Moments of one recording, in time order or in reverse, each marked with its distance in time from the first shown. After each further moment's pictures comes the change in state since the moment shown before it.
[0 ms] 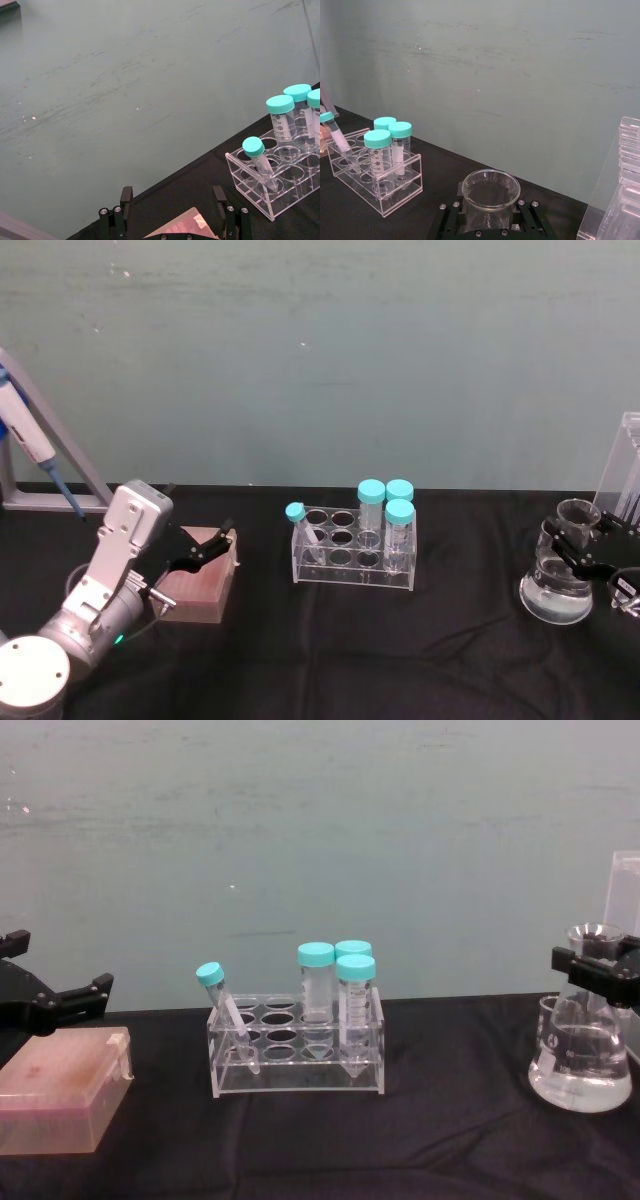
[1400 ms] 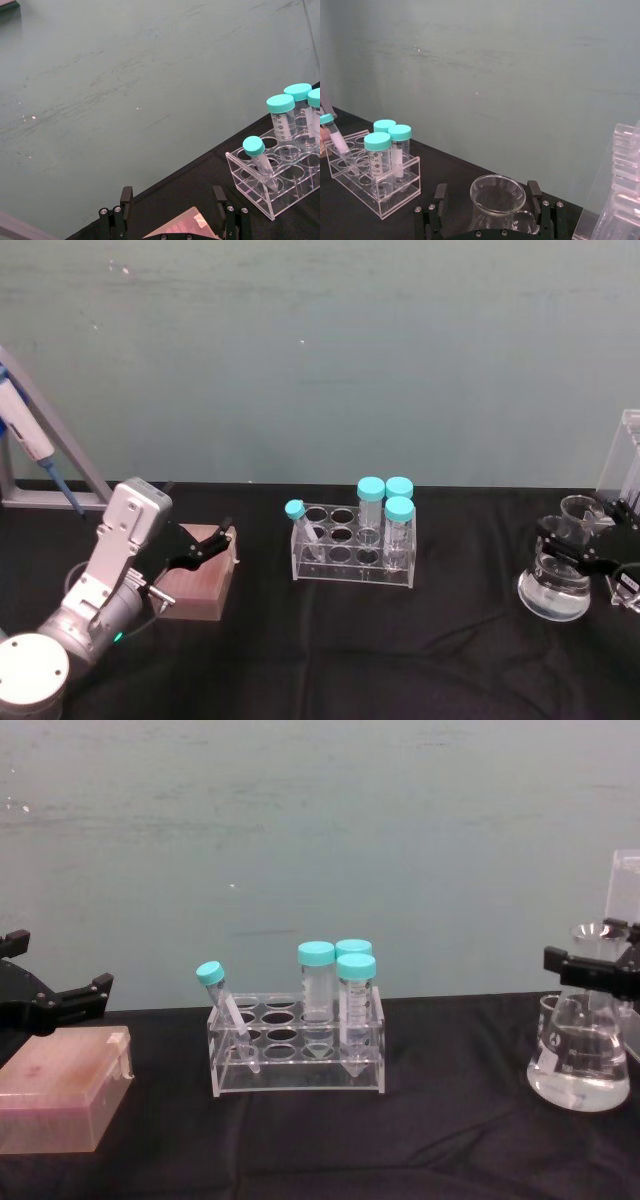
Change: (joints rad) left arm 0.000 0.000 0.000 0.000 0.000 0.000 0.000; right arm -0.019 0.008 0.010 -0.041 -0.009 -0.002 -0.015
